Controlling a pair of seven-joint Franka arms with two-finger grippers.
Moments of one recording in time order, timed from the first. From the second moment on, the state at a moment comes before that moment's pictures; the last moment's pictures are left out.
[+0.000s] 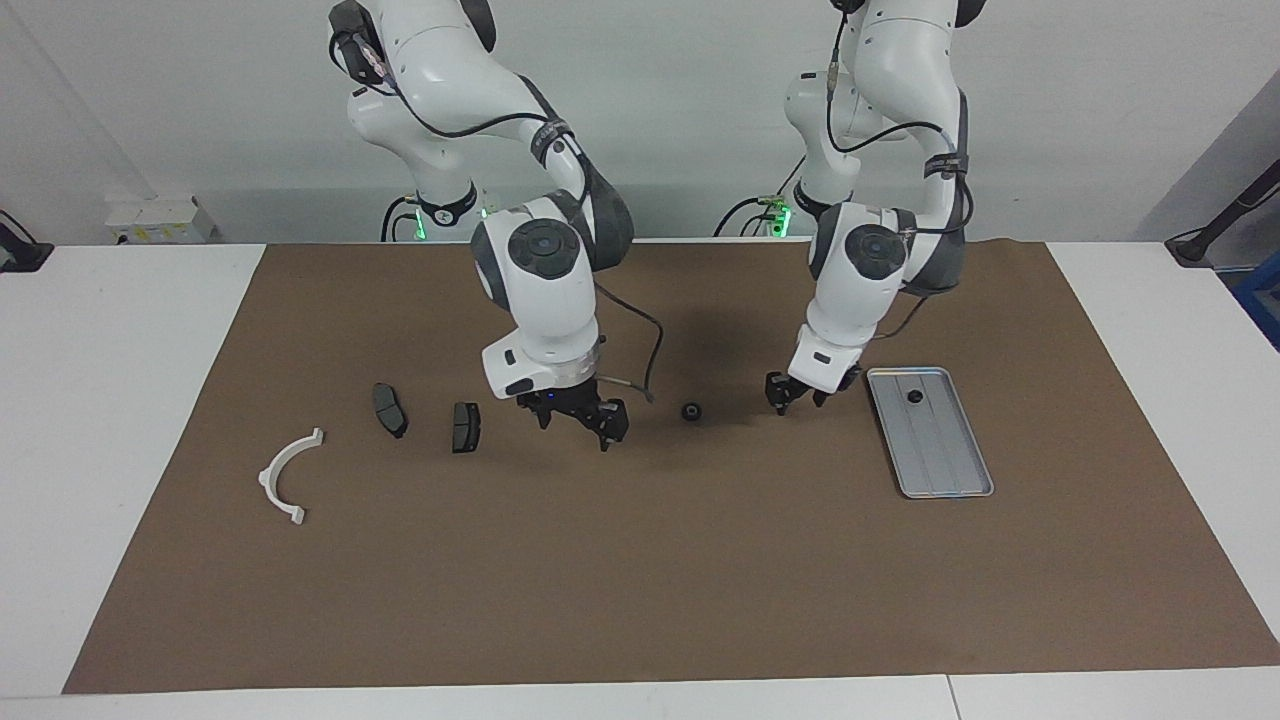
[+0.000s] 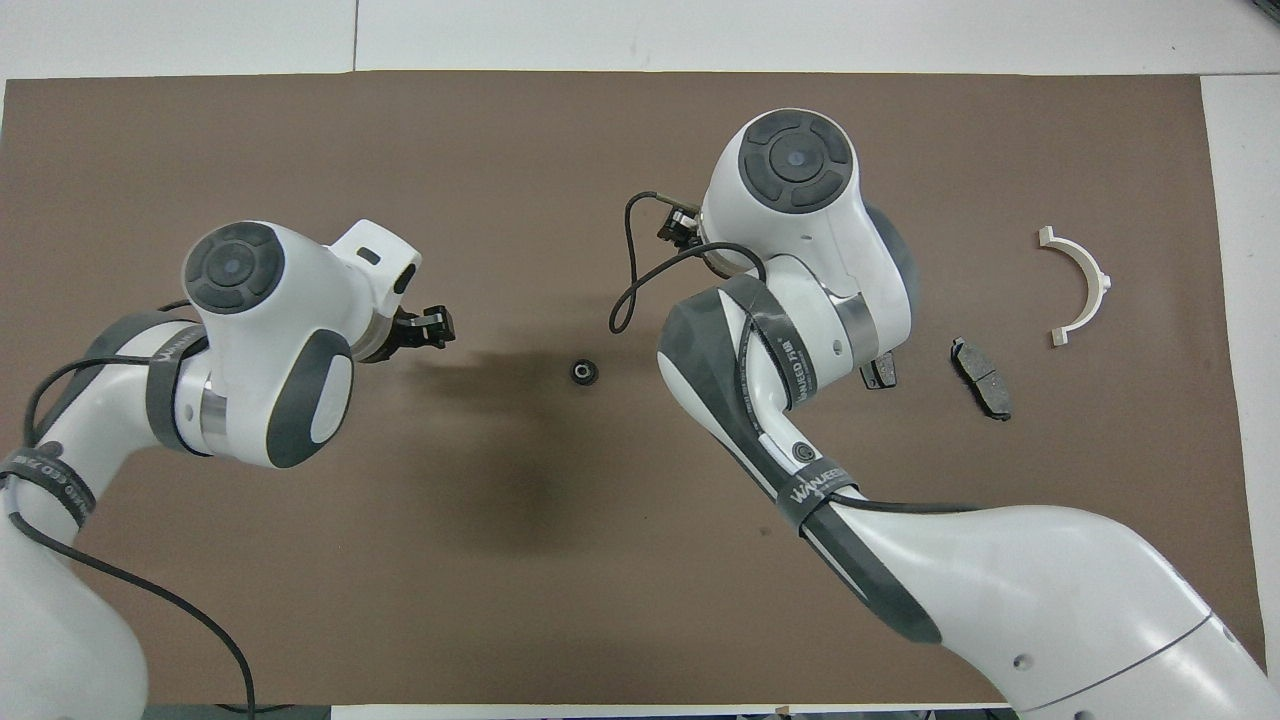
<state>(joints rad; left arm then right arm) -0.37 0.24 -0.05 -1.99 -0.03 2.25 -0.60 0.37 0.48 0.02 -1.47 -0.02 2.01 0.77</state>
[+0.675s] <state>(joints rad) -0.55 0.35 -0.05 -1.91 -0.03 2.29 -0.88 0.08 0.32 0.01 -1.50 0.01 1.87 0.15</state>
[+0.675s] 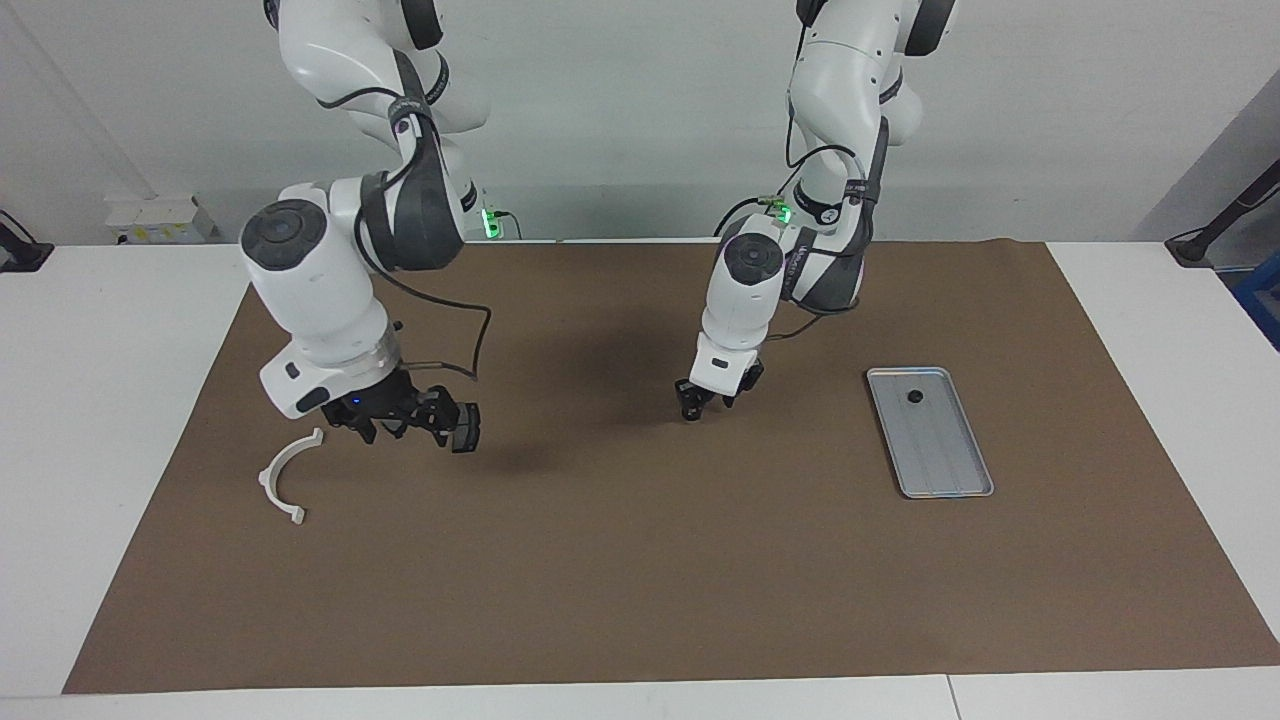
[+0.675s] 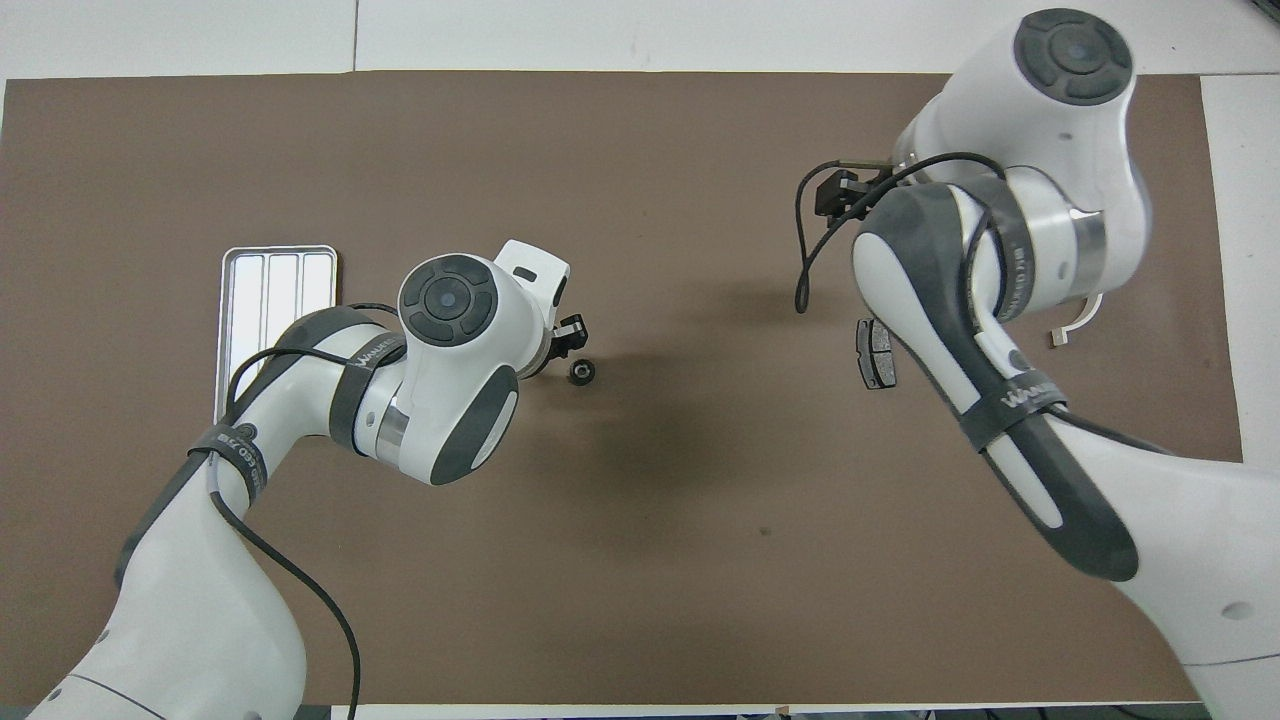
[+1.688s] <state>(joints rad) -0.60 0.38 -0.04 -1.90 0.00 2.29 -0.93 0.03 -0.10 0.00 -1.62 0.01 1.55 -0.04</state>
